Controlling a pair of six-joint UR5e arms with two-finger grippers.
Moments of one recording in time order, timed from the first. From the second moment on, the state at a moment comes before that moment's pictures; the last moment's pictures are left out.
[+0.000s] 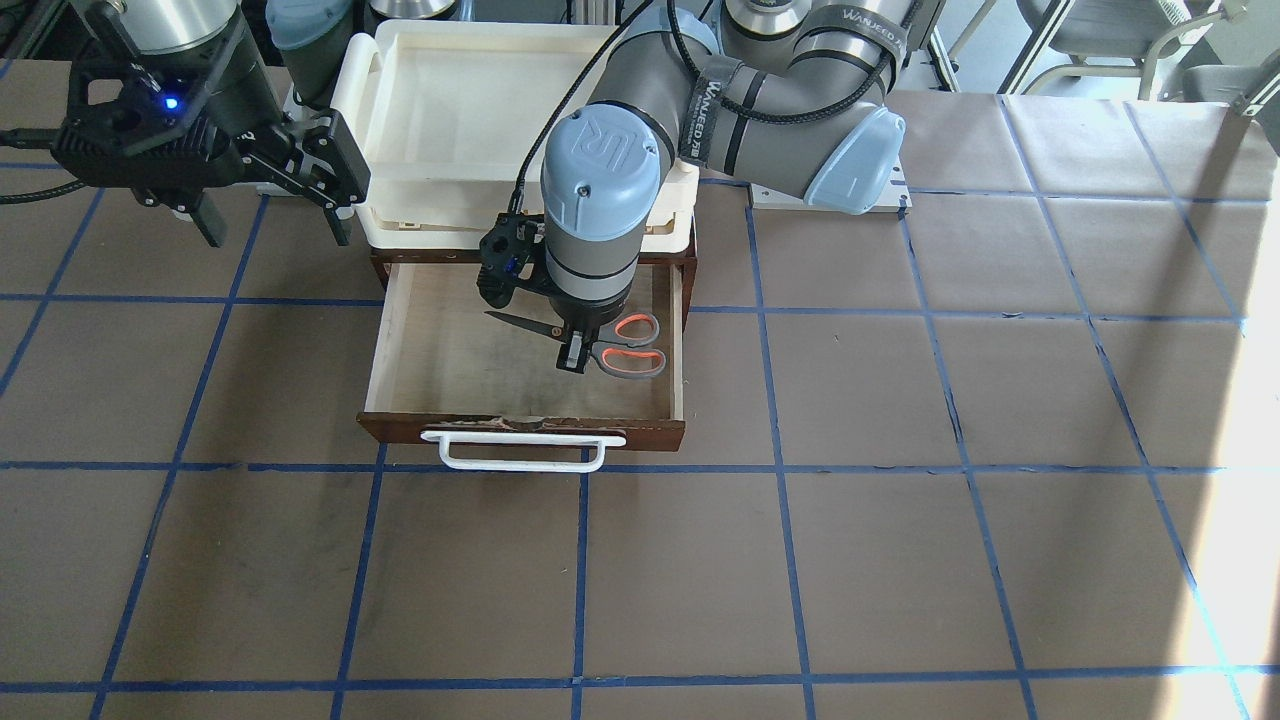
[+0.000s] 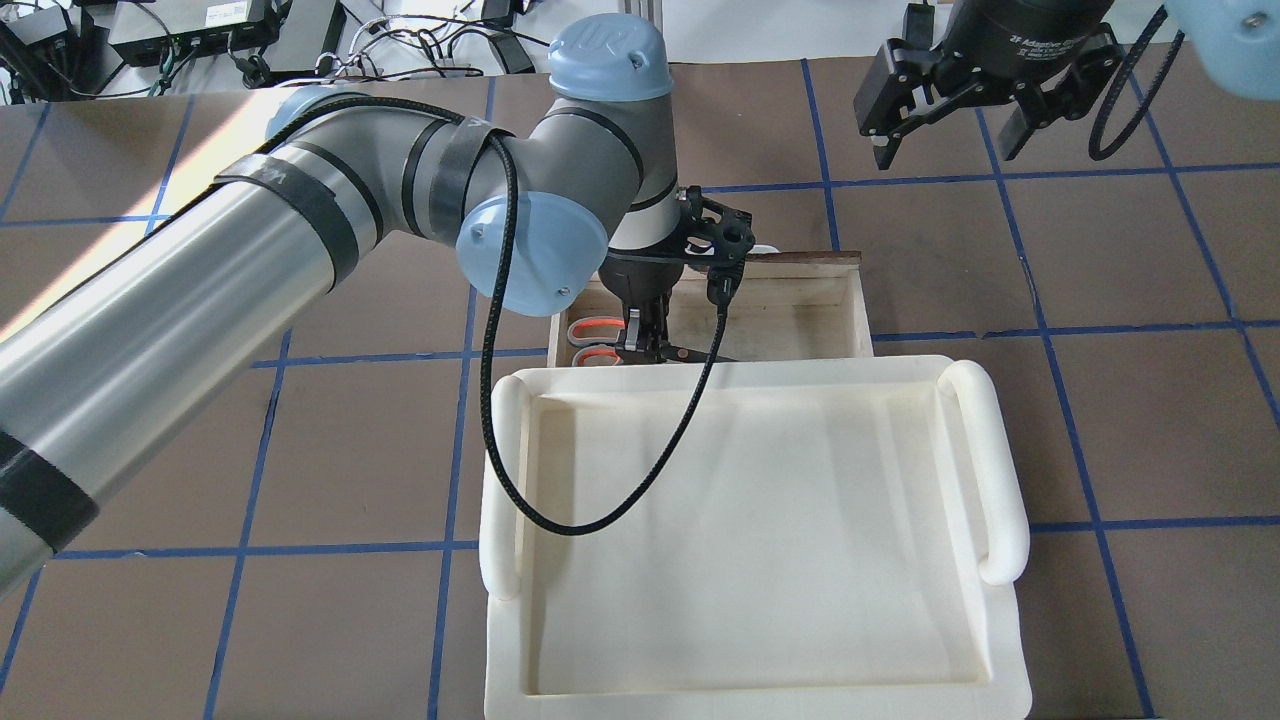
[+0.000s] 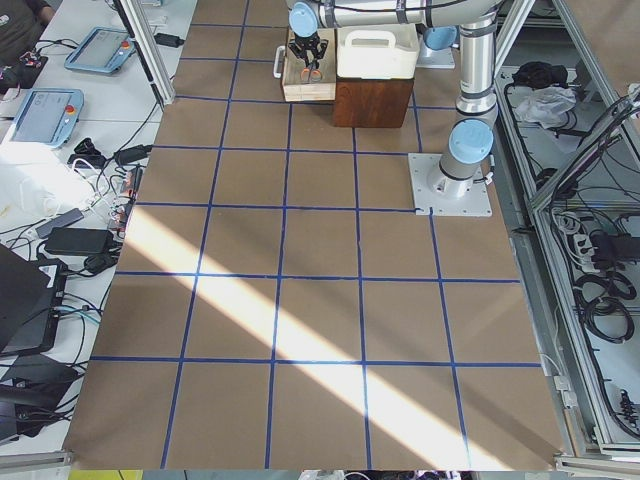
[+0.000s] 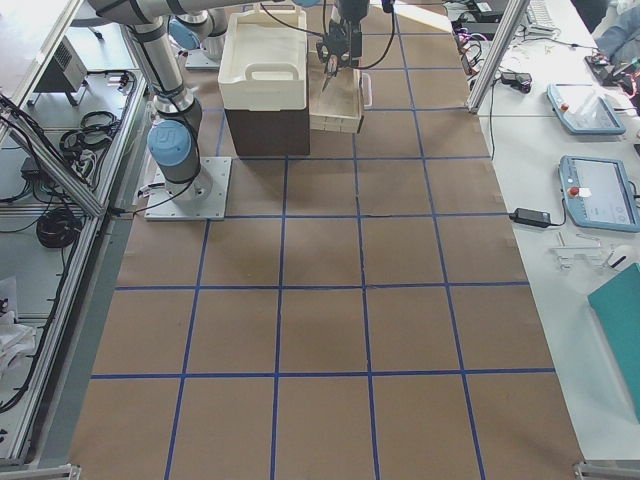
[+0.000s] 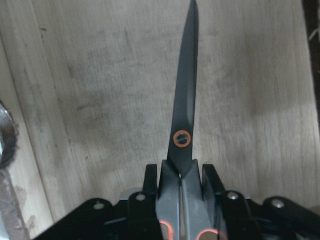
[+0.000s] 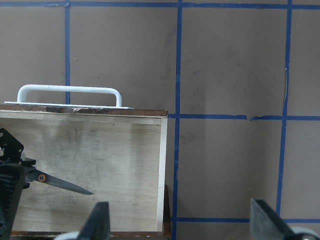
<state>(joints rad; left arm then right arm) -1.98 -1.93 -1.54 -1.39 1.45 1.38 1.60 -1.55 1.44 -1.55 -1.57 -0.01</state>
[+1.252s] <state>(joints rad) -1.90 -1.75 -1.49 -1.37 1.50 0.62 1.60 -1.55 1.50 -1.59 -1.57 -0.02</state>
